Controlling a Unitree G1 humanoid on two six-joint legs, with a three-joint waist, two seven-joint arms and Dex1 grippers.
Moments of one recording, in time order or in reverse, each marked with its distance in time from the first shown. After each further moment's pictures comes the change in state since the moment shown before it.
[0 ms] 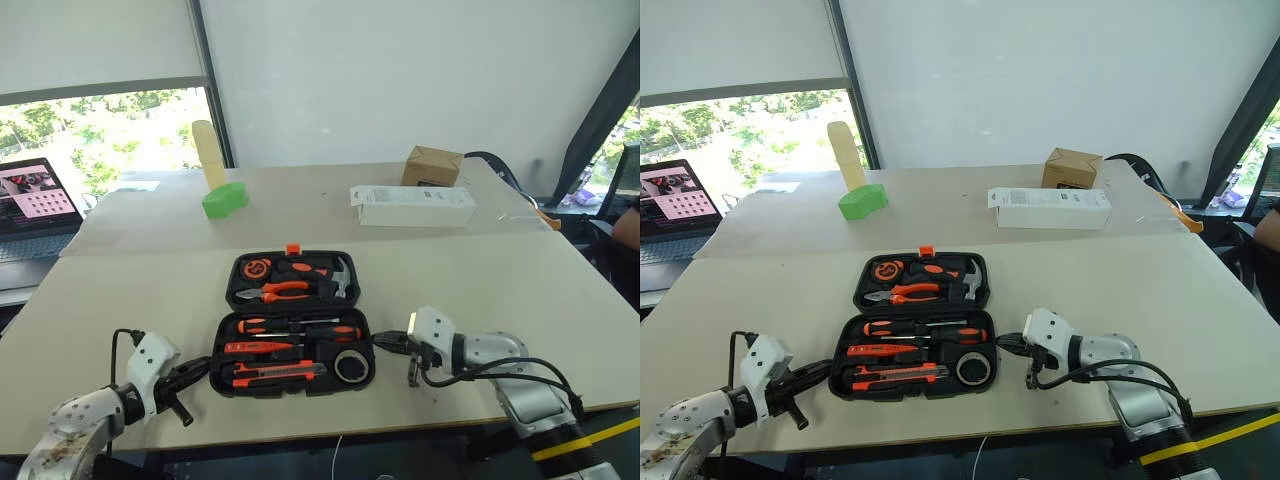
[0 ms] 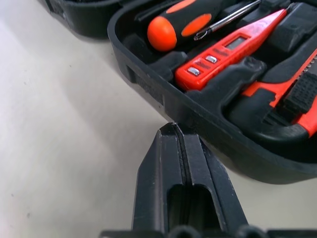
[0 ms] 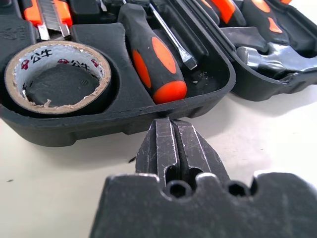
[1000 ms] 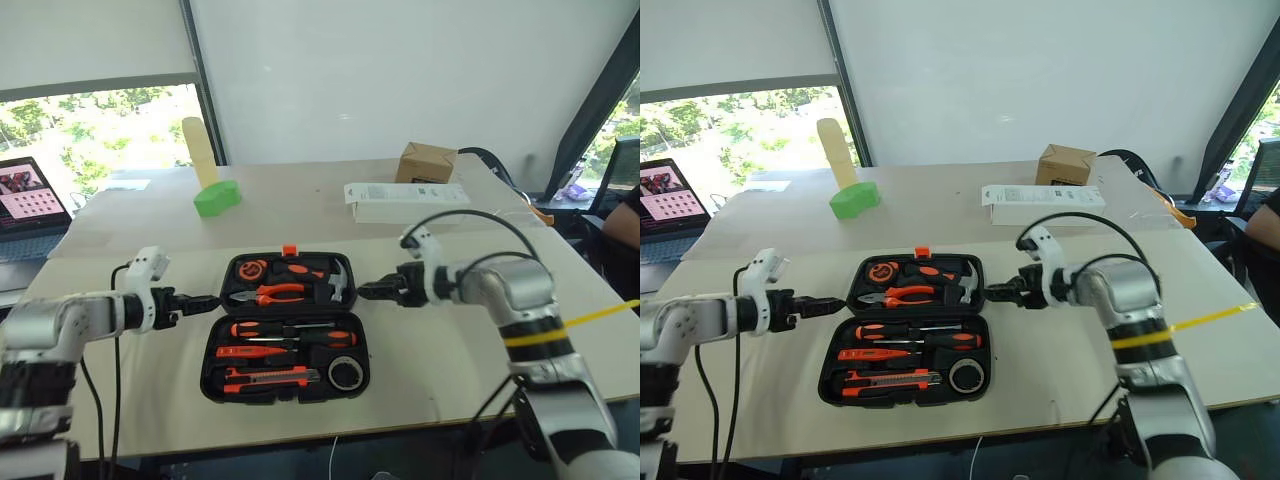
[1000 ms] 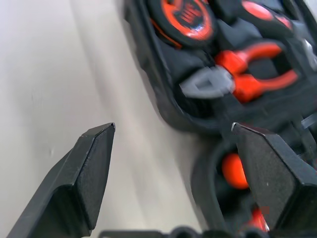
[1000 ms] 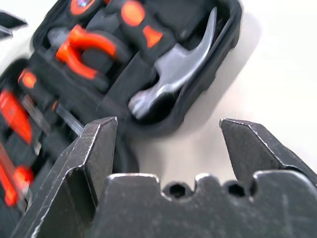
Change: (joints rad) left arm -0.795 0.129 -0.066 0.412 -0.231 0.911 0.166; right arm -0.665 0.112 -0.051 0.310 0.295 1.112 -0.257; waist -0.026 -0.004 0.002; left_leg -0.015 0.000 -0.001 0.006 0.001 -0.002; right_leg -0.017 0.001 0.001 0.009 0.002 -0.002
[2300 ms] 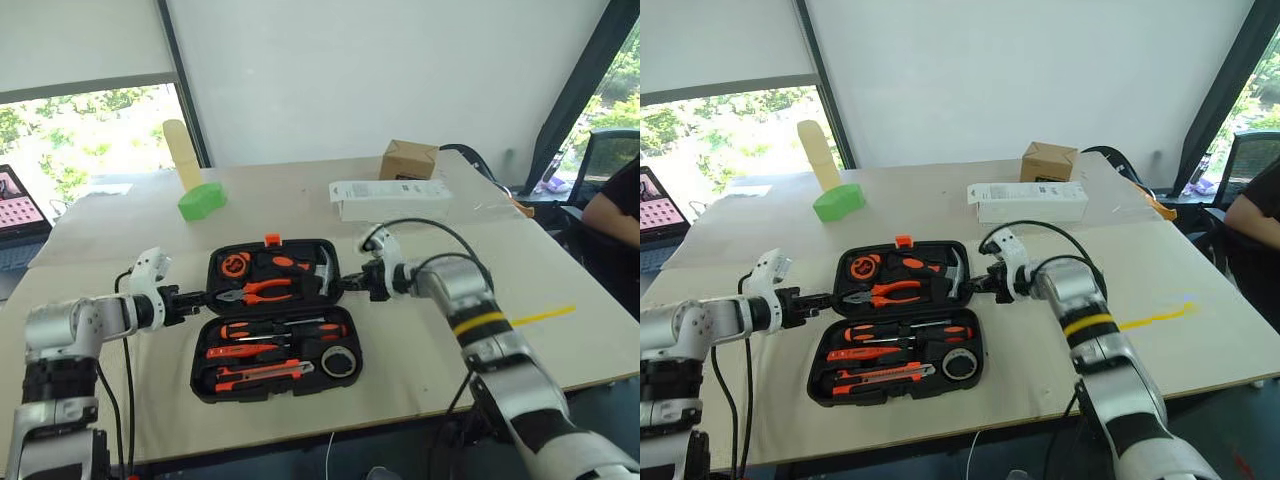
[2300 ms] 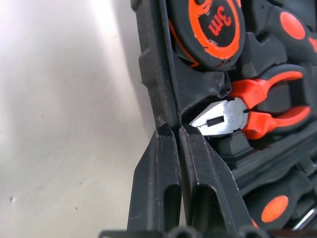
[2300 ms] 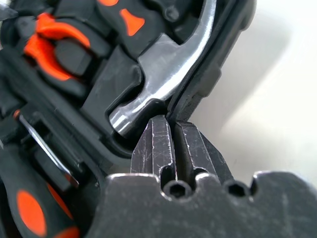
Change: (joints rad) left arm 0.177 -0.097 0.163 -0.079 0.030 -0.208 -0.073; right arm 0.107 0.075 0.090 0.090 -0.179 -0.602 0.139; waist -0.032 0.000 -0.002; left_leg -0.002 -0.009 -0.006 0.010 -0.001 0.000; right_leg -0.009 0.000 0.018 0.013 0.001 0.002
